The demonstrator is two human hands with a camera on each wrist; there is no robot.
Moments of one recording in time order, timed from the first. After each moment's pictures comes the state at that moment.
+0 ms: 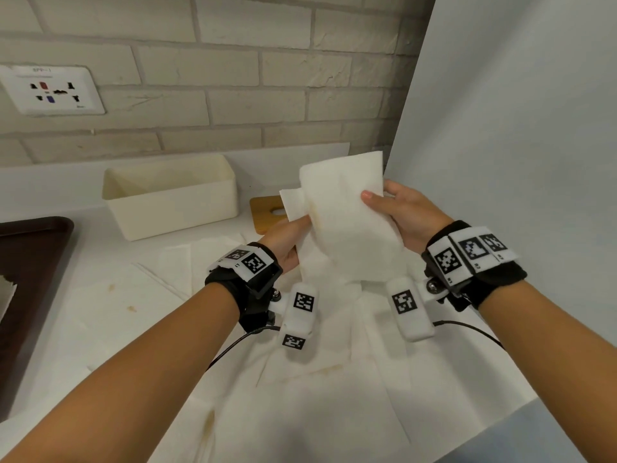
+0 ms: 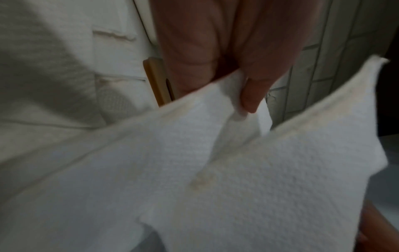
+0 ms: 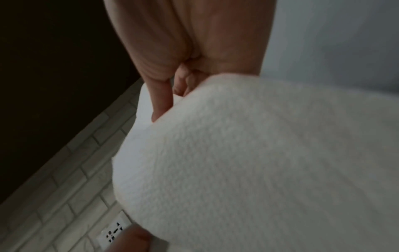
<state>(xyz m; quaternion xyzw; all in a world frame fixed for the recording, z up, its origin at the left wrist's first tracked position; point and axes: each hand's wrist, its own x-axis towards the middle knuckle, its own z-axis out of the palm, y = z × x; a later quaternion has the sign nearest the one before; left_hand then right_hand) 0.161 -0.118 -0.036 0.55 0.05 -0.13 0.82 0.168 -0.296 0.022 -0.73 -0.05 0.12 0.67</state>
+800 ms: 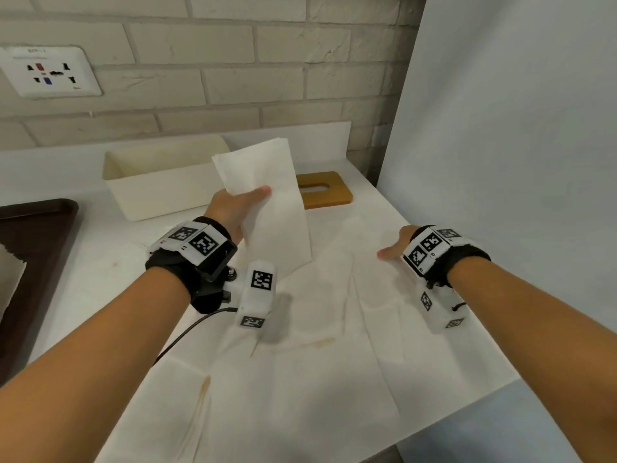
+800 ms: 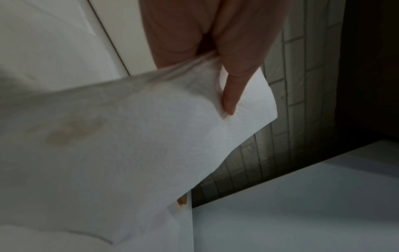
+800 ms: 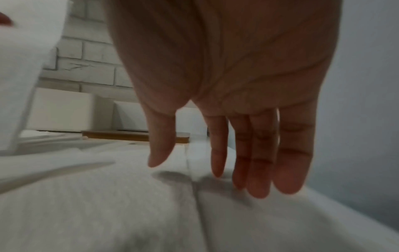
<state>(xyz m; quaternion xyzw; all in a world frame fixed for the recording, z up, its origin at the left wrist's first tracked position) 0.137 -0.073 -0.018 0.61 0.18 0.05 0.77 0.183 -0.342 -0.051 -0.99 0.03 0.16 0.01</state>
